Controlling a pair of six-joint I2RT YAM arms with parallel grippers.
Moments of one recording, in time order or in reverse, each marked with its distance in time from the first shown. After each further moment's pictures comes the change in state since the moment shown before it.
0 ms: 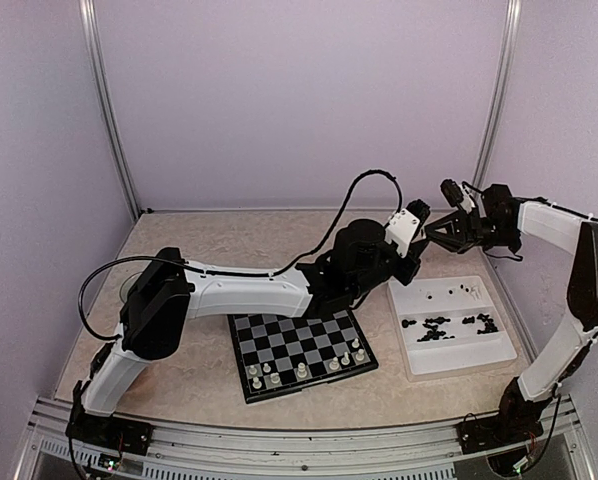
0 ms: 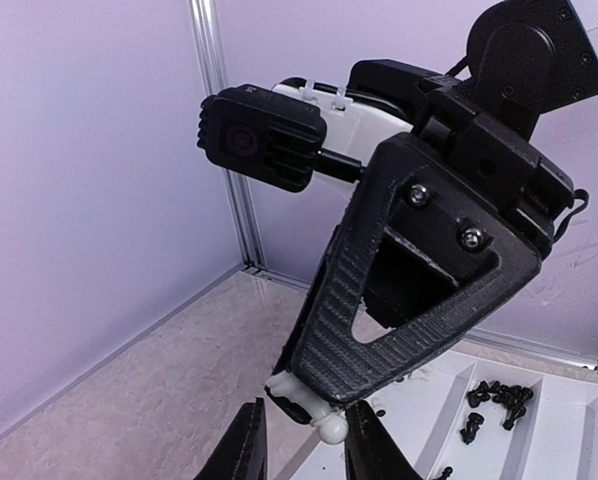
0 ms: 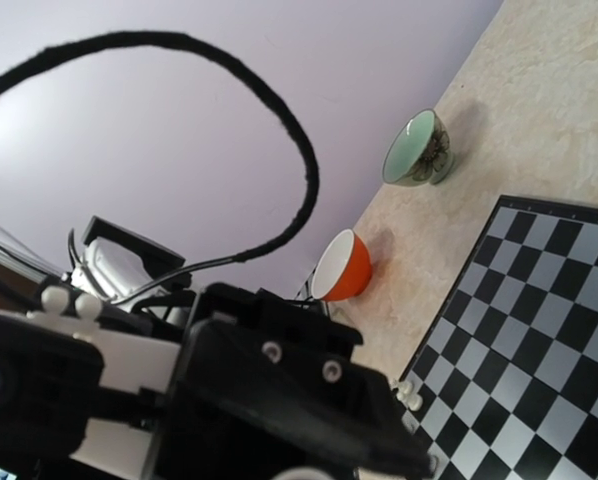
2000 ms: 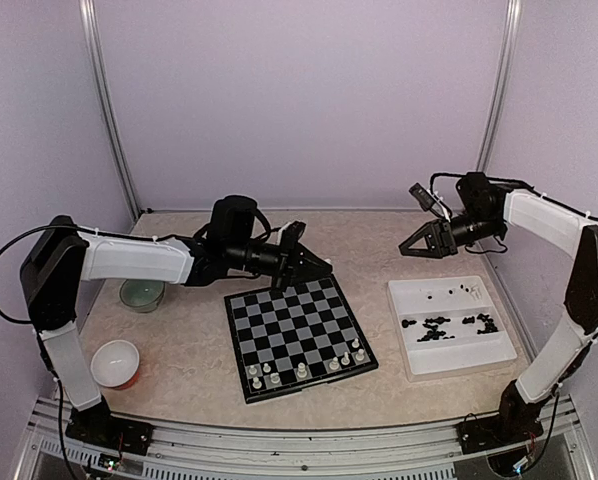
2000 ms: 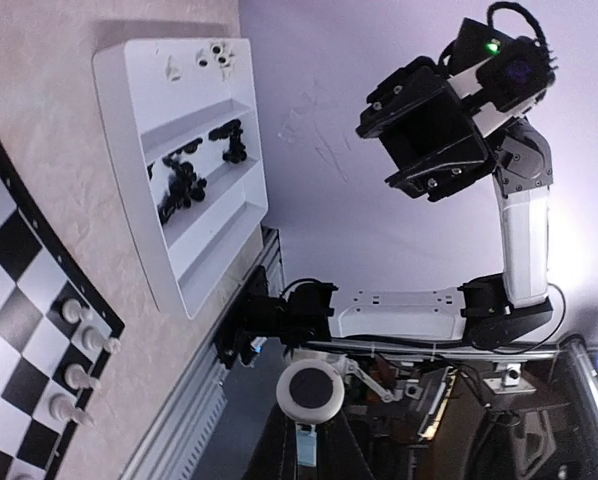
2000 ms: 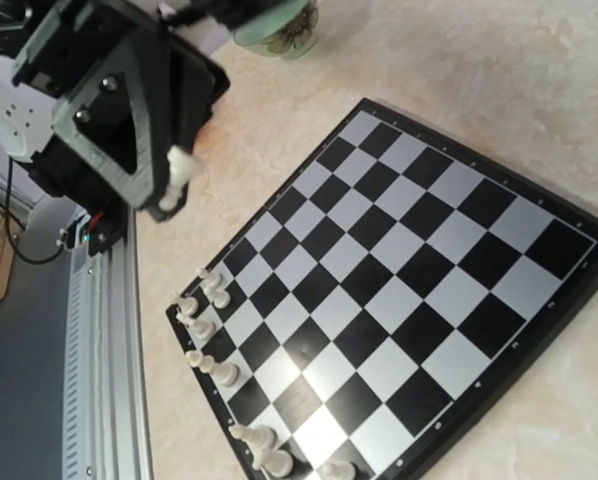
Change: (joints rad) left arm 0.380 -0.550 -0.754 -0.106 1.023 -1.345; right arm 0.177 -0.004 0.114 -0.143 0.414 -0.365
